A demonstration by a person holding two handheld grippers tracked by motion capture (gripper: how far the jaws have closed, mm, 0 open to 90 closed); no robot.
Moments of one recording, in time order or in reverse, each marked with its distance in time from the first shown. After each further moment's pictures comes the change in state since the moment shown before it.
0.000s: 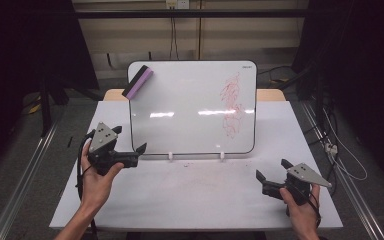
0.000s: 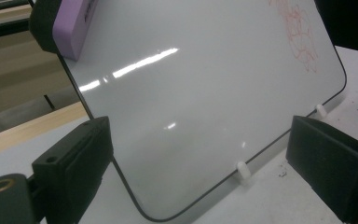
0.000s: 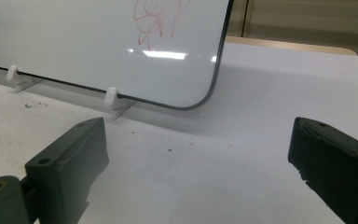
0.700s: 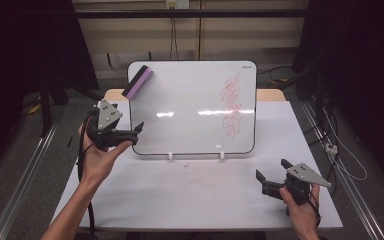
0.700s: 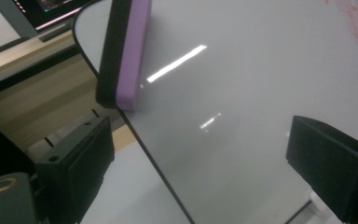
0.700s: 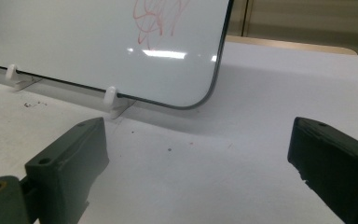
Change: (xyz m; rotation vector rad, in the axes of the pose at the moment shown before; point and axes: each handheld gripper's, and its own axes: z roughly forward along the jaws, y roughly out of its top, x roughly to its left) left arm 0.022 0.038 0.021 0.025 0.140 0.163; right arm 0.000 0.000 0.001 0.003 0.000 0.000
